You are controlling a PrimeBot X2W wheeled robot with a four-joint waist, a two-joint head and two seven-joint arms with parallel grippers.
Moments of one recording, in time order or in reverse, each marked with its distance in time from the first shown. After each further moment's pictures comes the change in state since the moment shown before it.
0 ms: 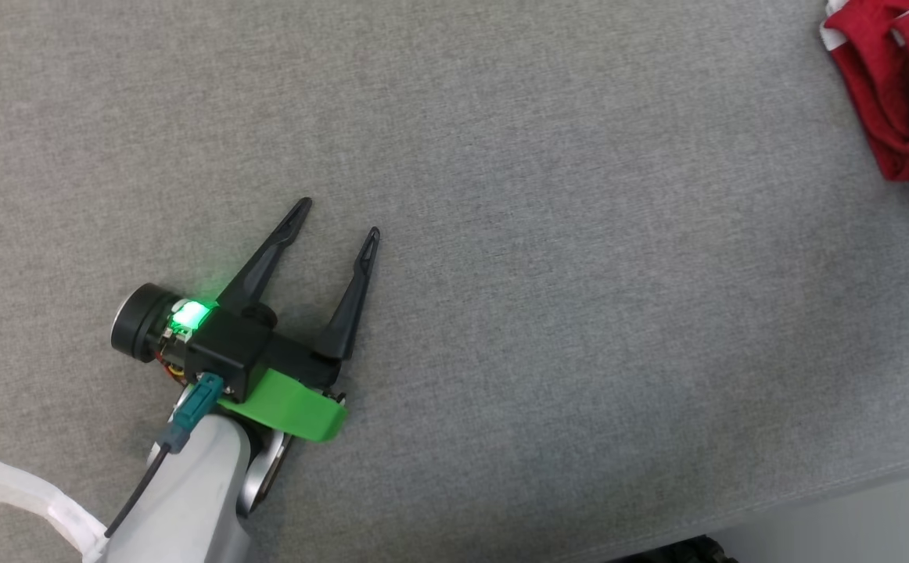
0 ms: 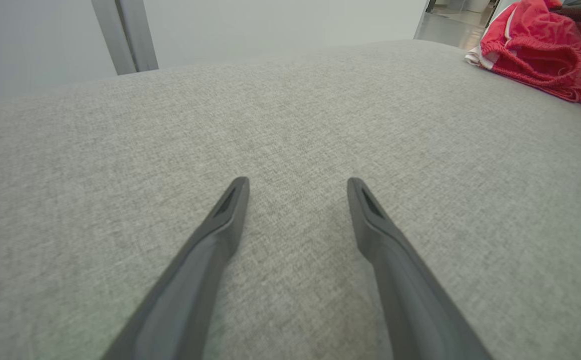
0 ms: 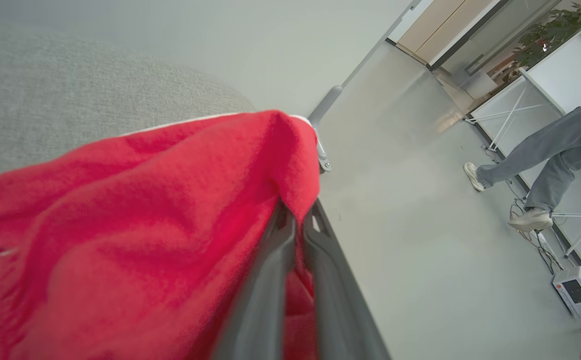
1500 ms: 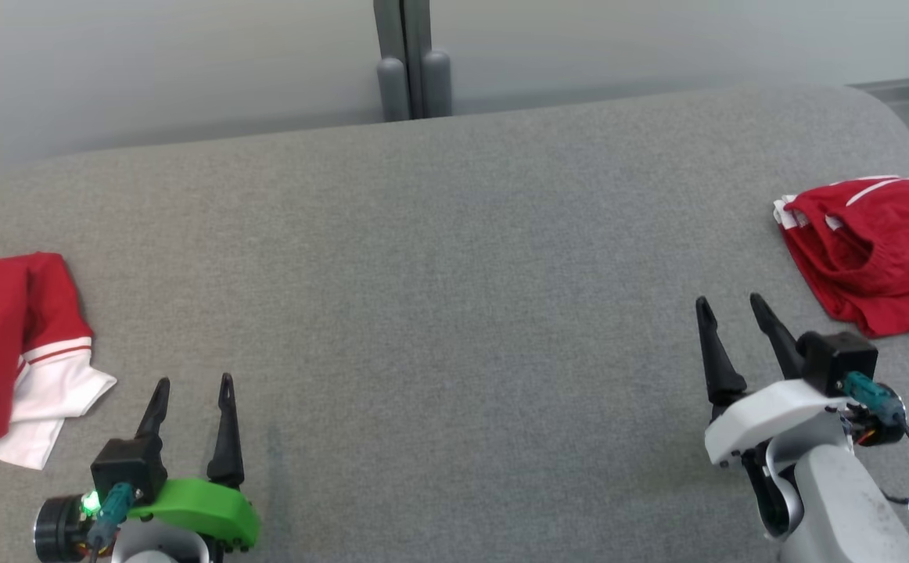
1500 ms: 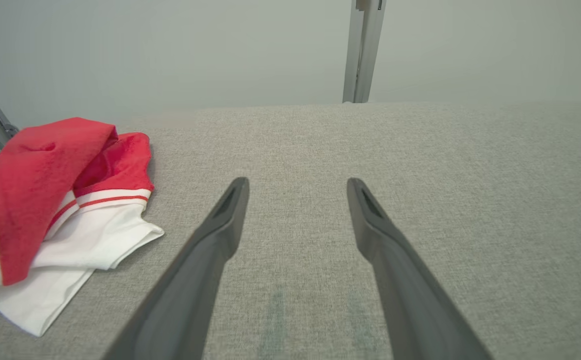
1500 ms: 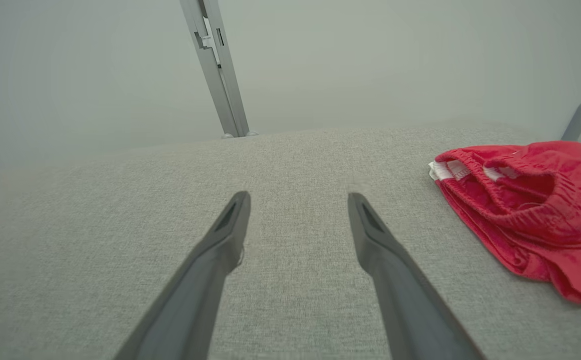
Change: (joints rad) left arm 0.252 -0.162 0.438 0.239 0.083 0.000 0.001; right arm 0.723 0.137 0.658 -0.224 0.846 0.000 -0.172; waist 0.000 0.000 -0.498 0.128
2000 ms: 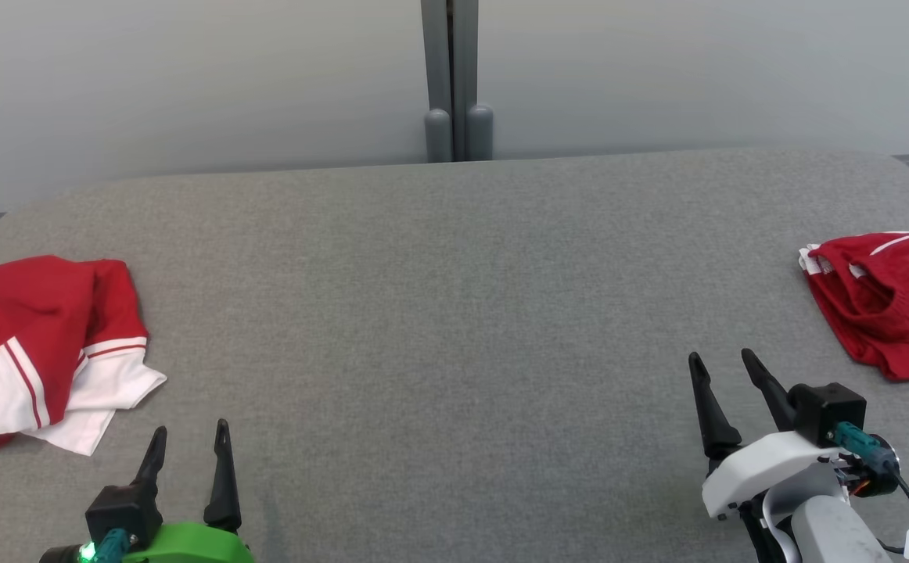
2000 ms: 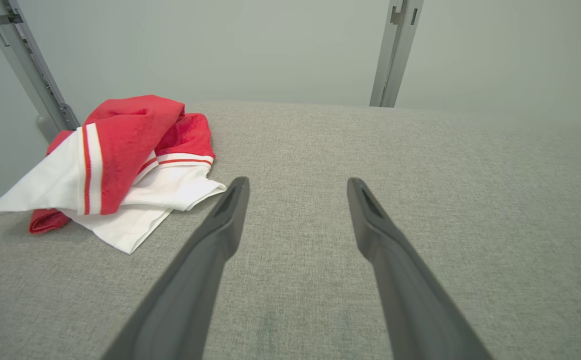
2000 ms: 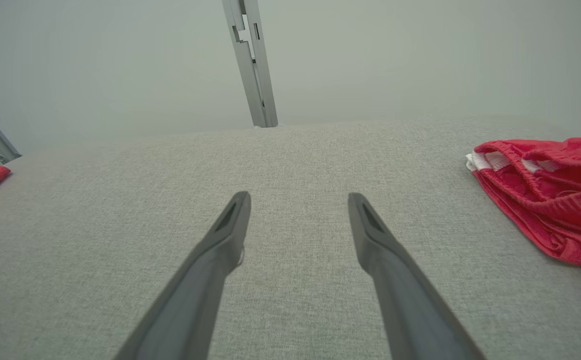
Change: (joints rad) left arm 0.105 -0.015 0.024 -0.030 -0.018 0.000 0.000; right arm 0.117 0.000 0.025 -0.026 0.010 0.000 0.000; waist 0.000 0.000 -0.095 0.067
